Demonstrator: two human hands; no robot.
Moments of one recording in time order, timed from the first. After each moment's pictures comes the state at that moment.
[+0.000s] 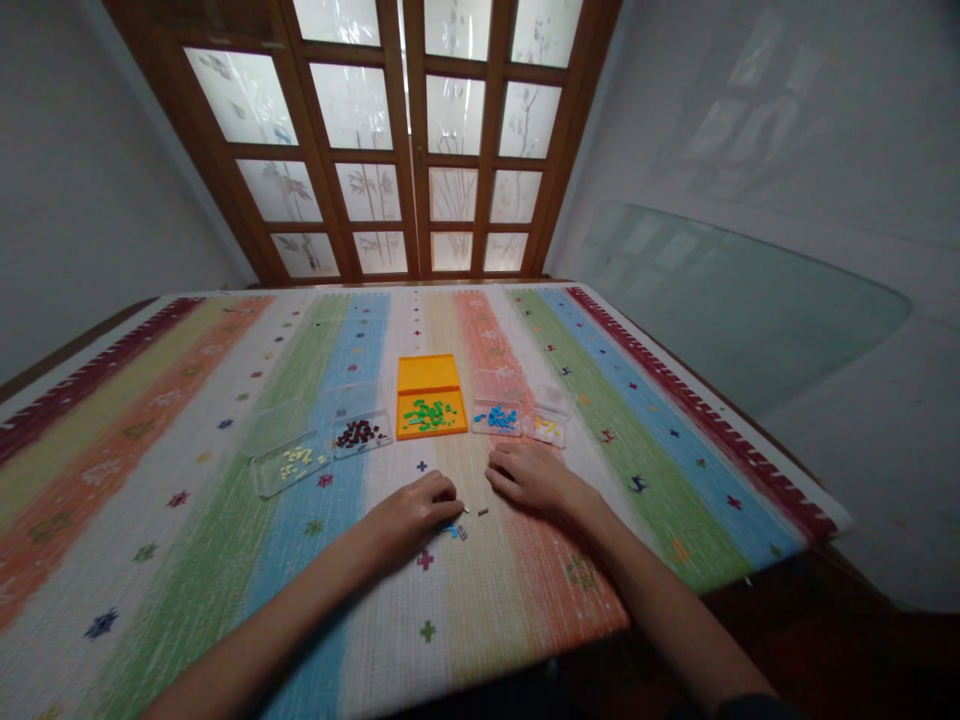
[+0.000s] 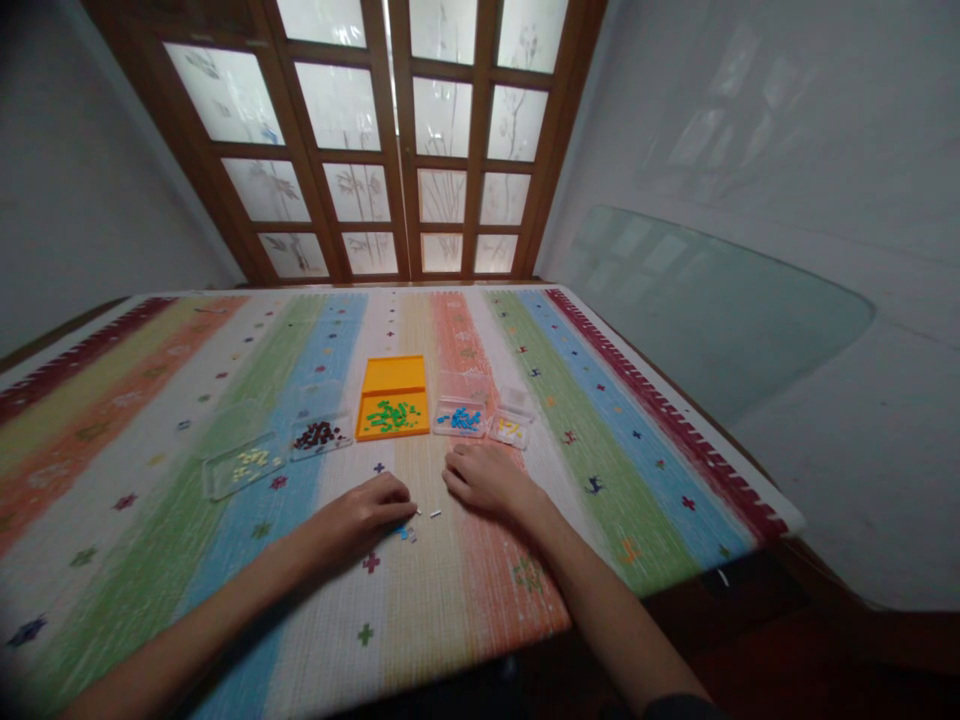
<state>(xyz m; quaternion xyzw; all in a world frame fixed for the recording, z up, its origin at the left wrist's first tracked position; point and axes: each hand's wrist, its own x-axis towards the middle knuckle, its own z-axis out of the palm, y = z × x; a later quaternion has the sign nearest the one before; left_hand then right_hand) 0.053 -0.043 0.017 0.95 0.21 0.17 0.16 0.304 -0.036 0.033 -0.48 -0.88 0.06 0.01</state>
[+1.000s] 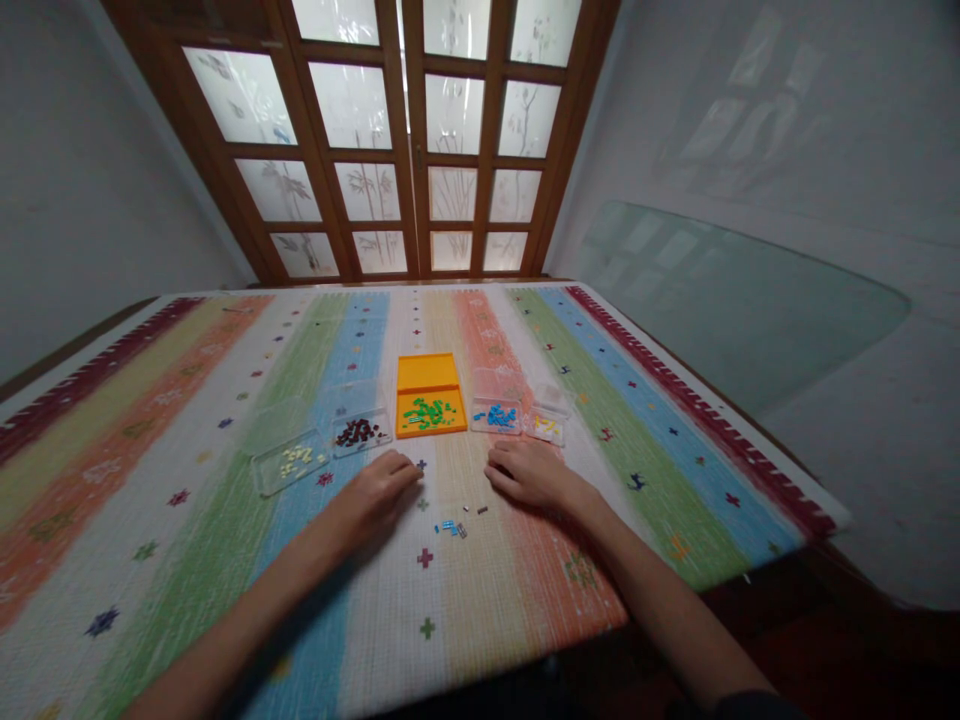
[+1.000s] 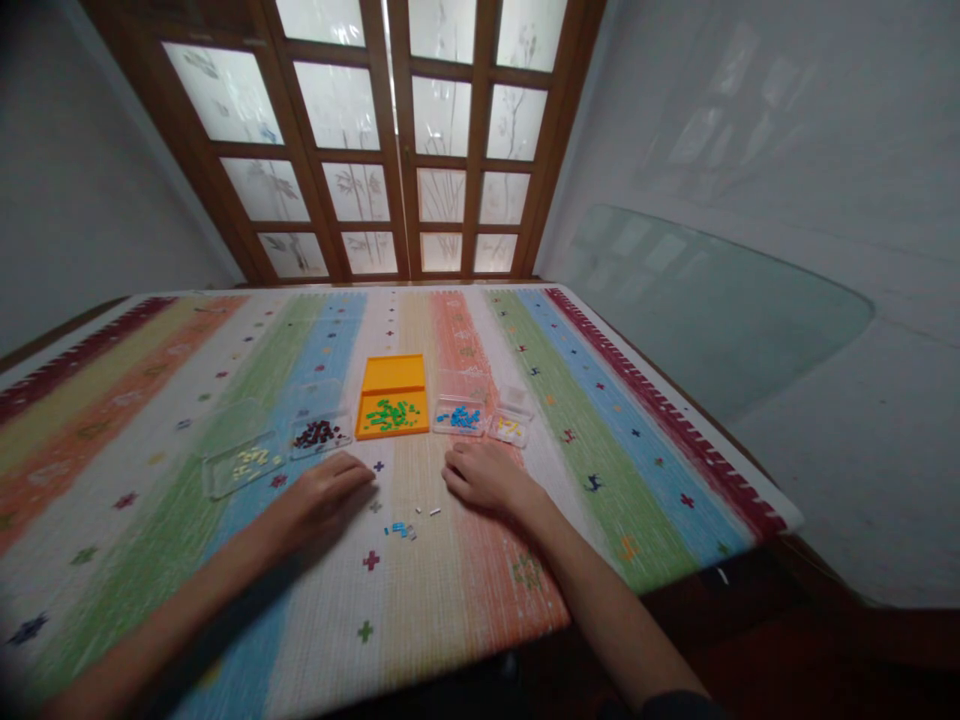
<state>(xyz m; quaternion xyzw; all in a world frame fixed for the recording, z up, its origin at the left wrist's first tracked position) 0.015 -0.029 0.034 0.92 0.30 0.21 0.13 0.304 -0.037 0.036 -0.47 -0.88 0.05 0.01</state>
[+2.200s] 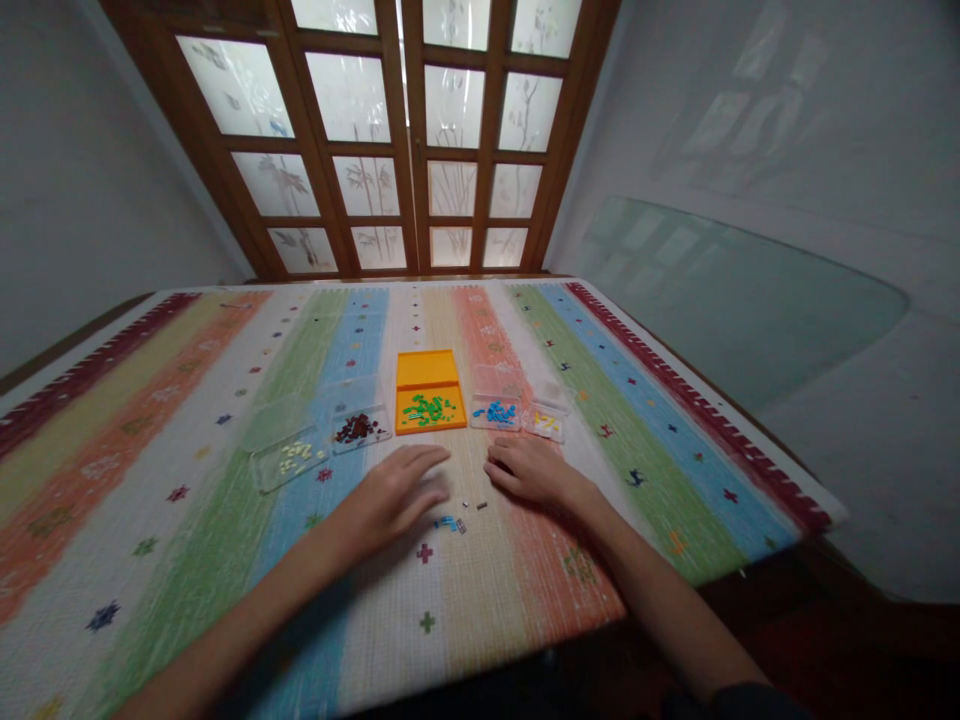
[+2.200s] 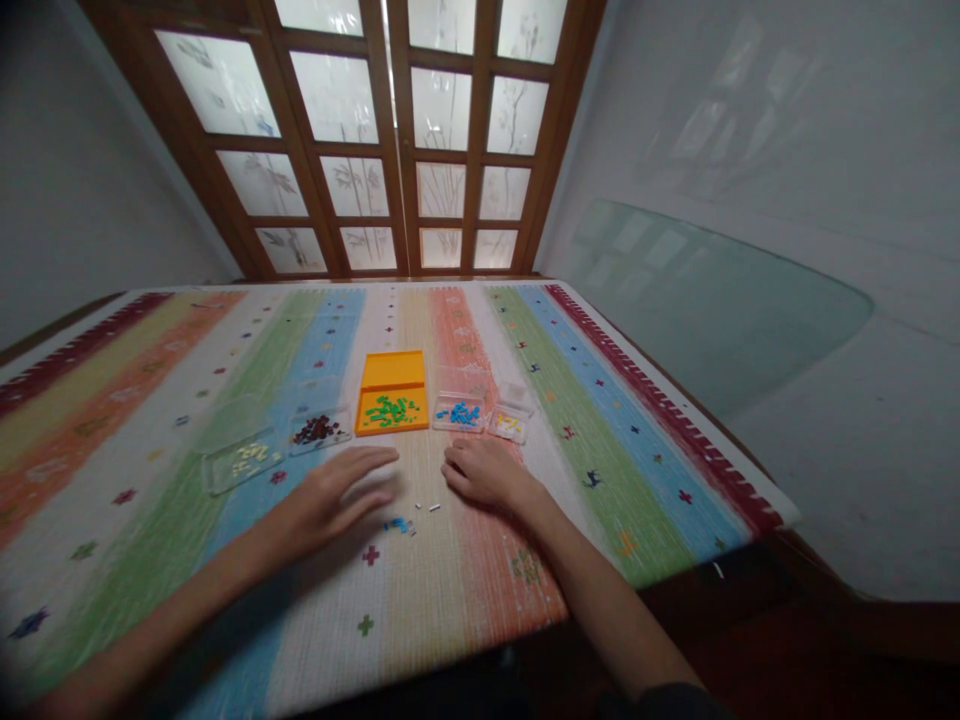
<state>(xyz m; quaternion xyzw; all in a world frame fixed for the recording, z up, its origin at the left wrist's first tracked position) 0.033 -0.045 0.057 0.90 0.31 0.25 0.19 0.306 -0.035 0.030 -0.47 -0.88 0.05 0.02</state>
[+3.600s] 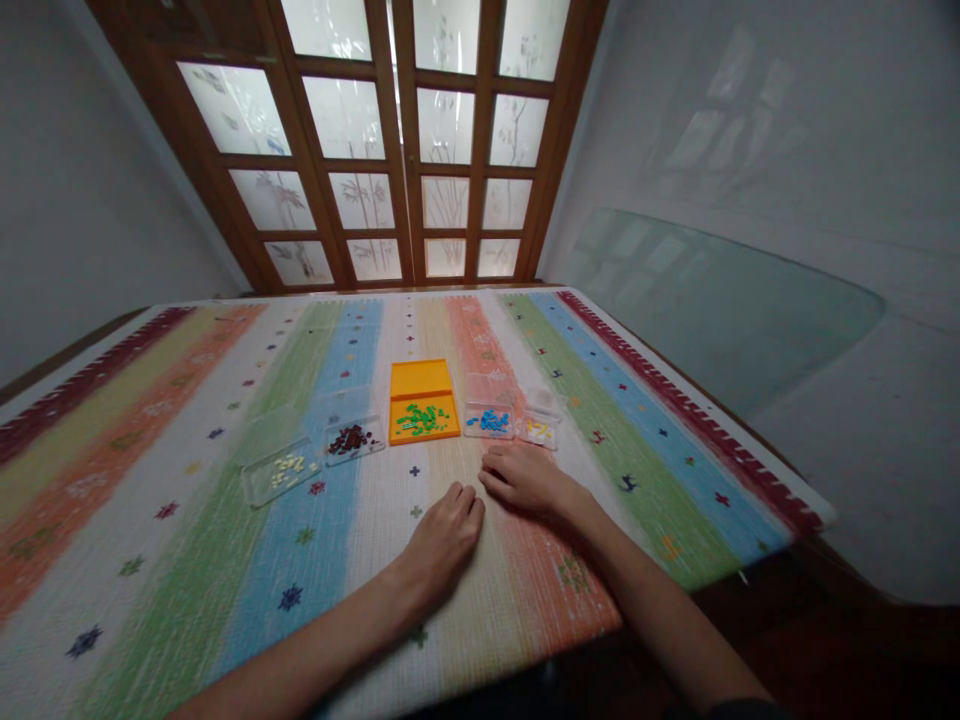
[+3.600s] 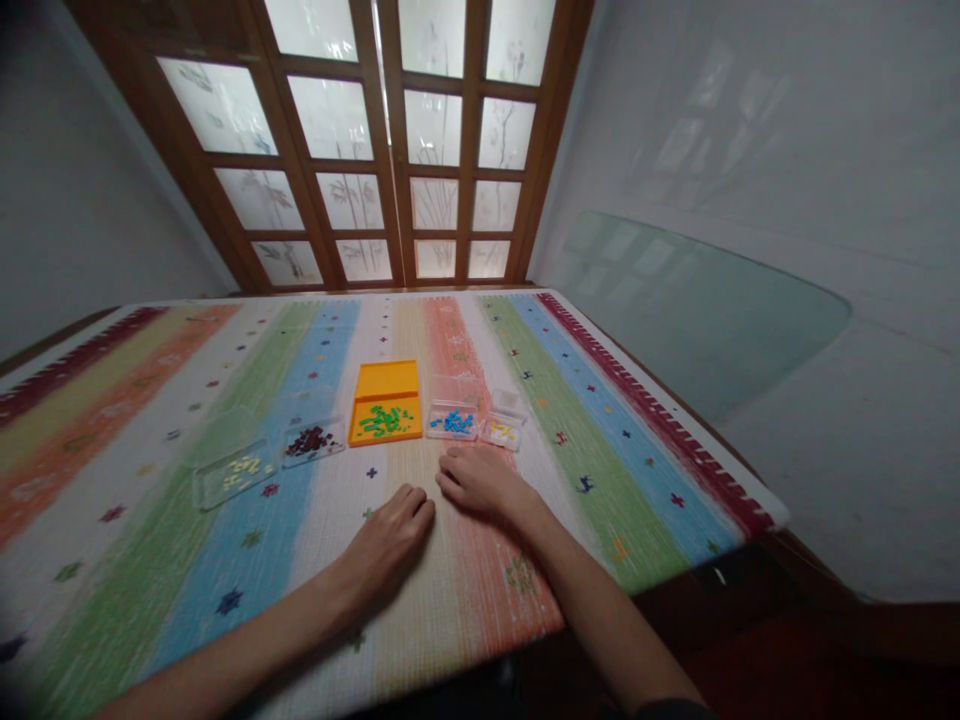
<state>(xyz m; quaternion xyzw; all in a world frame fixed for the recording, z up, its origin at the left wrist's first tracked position) 0.112 -0.080 0.020 0.94 0.34 0.06 0.03 0.304 -0.037 0.035 -0.48 -0.88 0.05 0.02</state>
